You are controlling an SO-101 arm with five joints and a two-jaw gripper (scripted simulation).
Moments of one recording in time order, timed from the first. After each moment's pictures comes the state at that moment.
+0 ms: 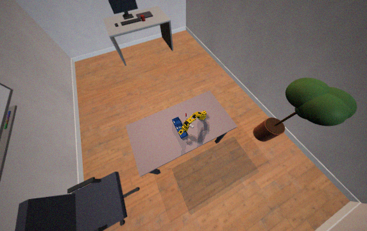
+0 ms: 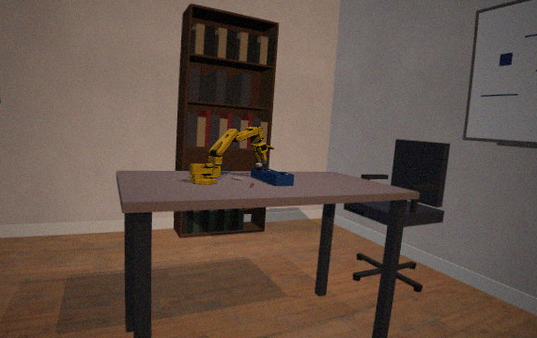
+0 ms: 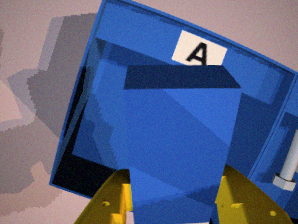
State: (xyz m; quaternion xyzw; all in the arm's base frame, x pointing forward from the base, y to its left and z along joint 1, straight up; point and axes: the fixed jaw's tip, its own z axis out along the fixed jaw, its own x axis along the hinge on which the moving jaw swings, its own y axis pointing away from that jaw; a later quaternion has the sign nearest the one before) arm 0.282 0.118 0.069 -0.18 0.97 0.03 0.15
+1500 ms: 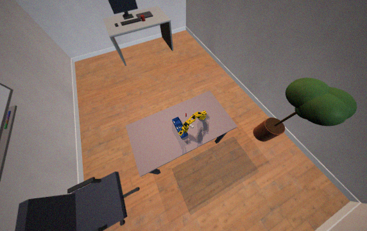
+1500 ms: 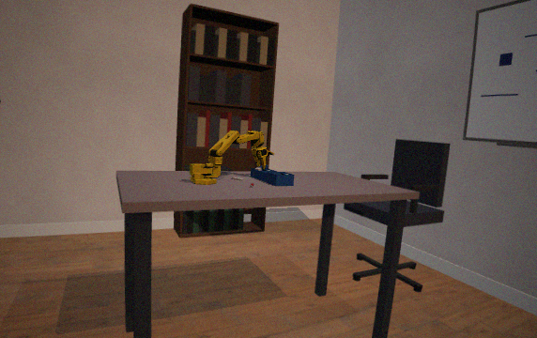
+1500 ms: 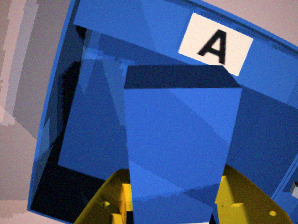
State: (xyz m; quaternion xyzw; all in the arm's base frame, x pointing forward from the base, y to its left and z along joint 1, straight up) arm 0.280 0.117 0.046 -0.18 0.98 0.02 0.11
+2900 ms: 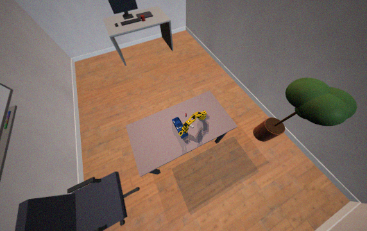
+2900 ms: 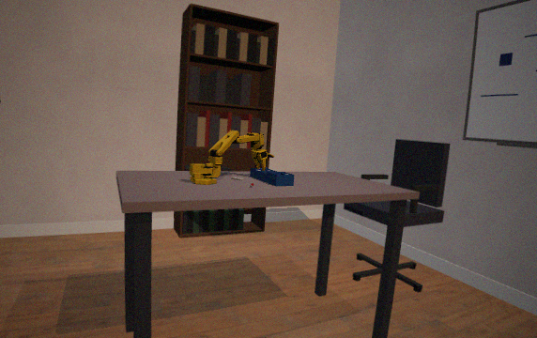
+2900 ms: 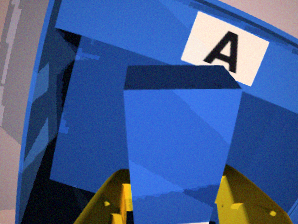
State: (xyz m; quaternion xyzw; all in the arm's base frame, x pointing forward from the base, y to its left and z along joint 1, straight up) arm 0.279 0.117 0.035 -0.18 0.98 0.02 0.11
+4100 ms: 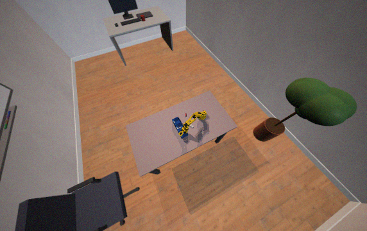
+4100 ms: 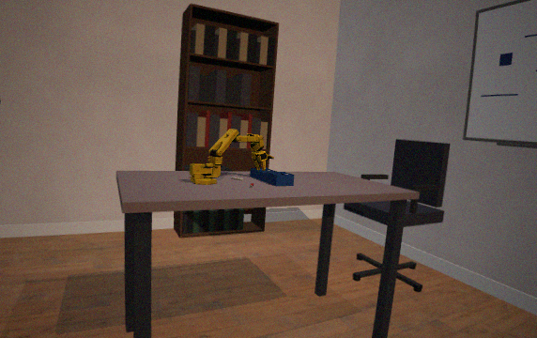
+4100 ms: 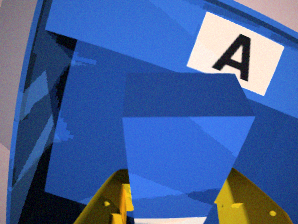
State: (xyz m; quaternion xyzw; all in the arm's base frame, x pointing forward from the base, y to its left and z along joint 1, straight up) arm 0.279 0.117 0.028 -0.18 0.98 0.02 0.11
